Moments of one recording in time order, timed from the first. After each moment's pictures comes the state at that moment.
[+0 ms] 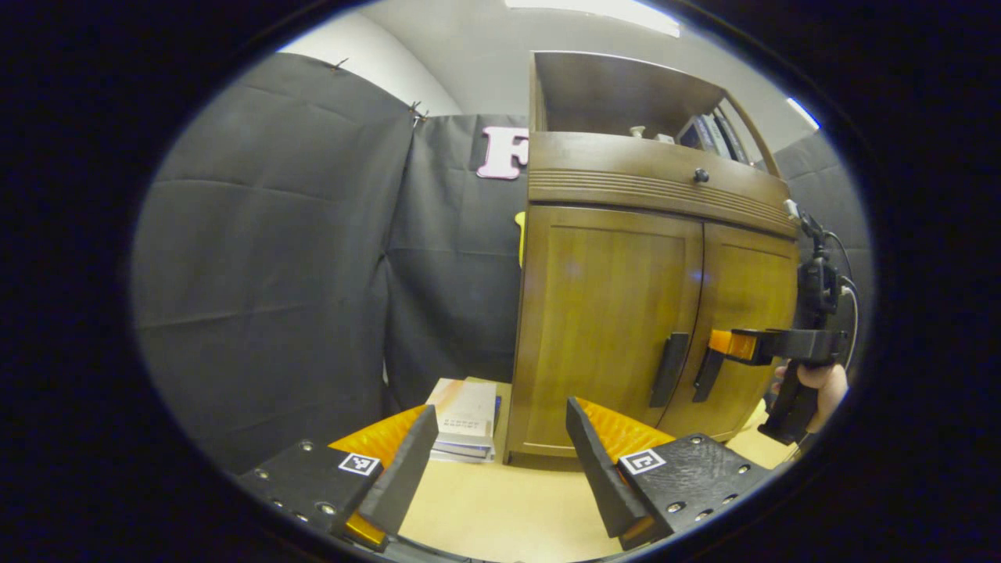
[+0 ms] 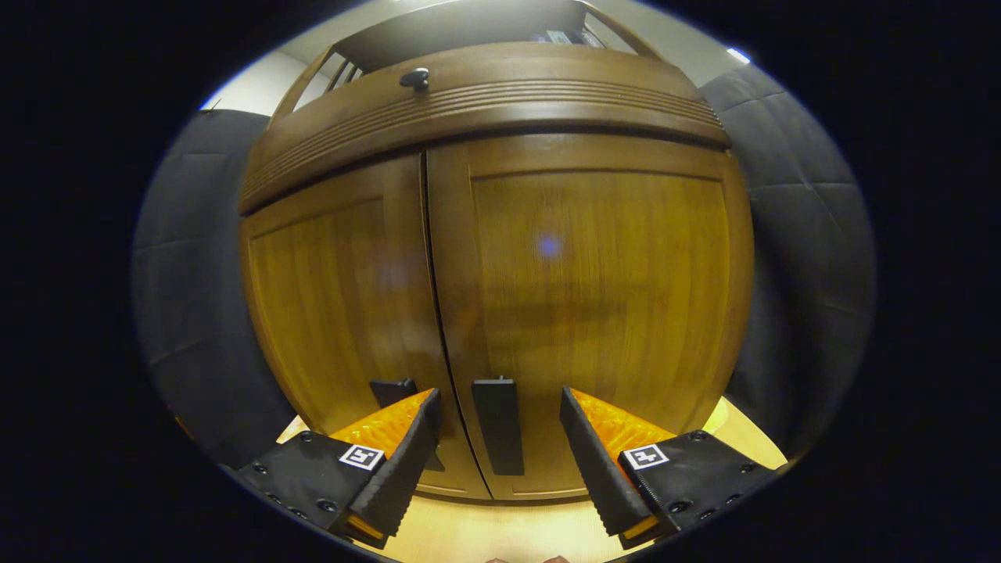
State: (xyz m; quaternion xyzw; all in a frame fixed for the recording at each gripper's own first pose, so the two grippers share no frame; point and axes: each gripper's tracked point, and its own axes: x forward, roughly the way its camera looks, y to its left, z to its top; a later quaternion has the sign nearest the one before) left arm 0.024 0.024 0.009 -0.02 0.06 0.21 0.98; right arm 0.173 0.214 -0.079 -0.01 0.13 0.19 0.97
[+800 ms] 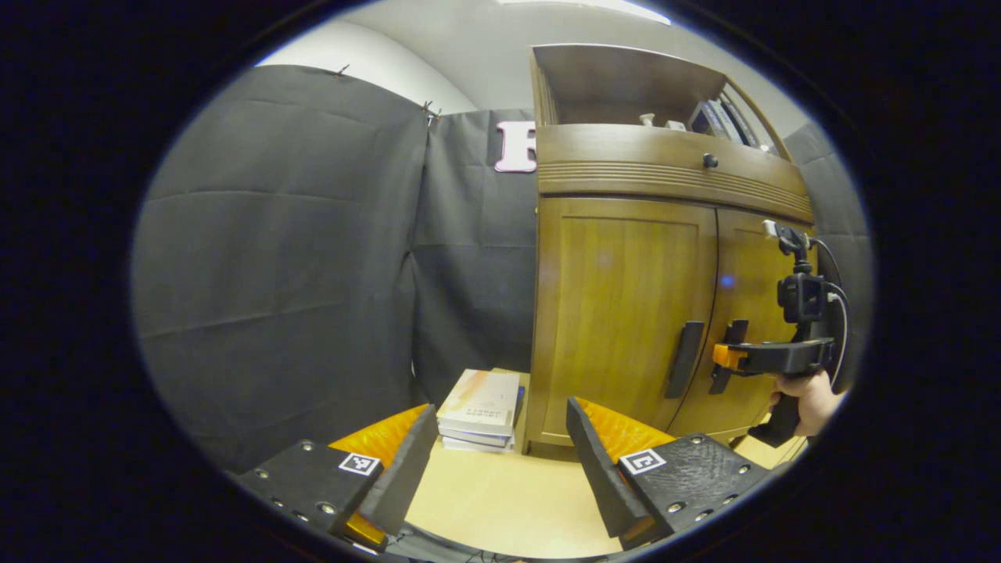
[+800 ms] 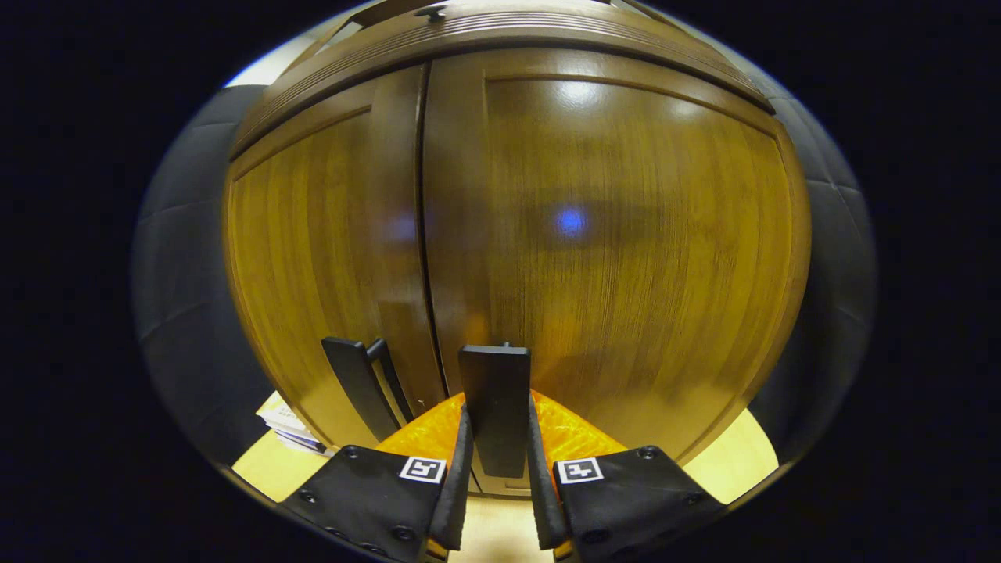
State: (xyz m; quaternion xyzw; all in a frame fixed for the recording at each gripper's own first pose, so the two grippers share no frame) left arm 0.024 0.022 0.010 -0.01 0.08 0.25 0.97; right arm 0.193 0.226 -0.107 -0.03 0.19 0.21 0.96
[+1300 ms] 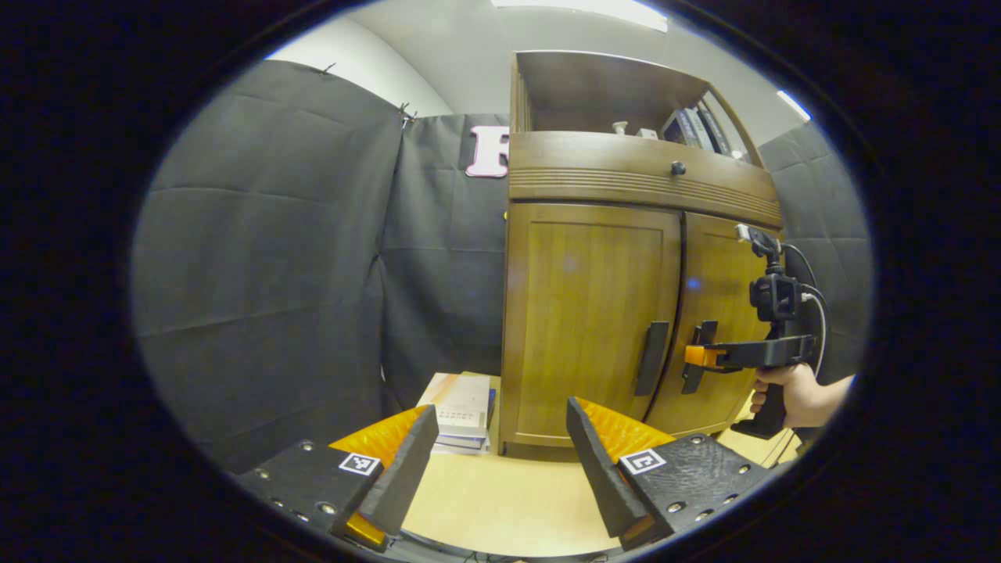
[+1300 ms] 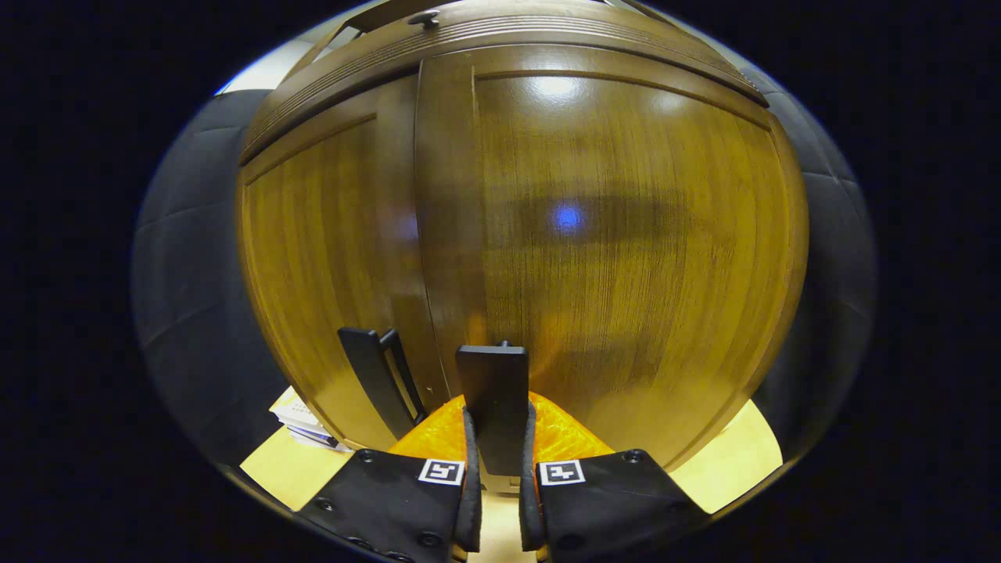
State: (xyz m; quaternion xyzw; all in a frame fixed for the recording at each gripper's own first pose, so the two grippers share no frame) left arm 0.024 0.012 0.013 -0.01 0.06 0.18 0.98; right arm 0.176 0.220 -0.112 -0.05 0.18 0.23 0.95
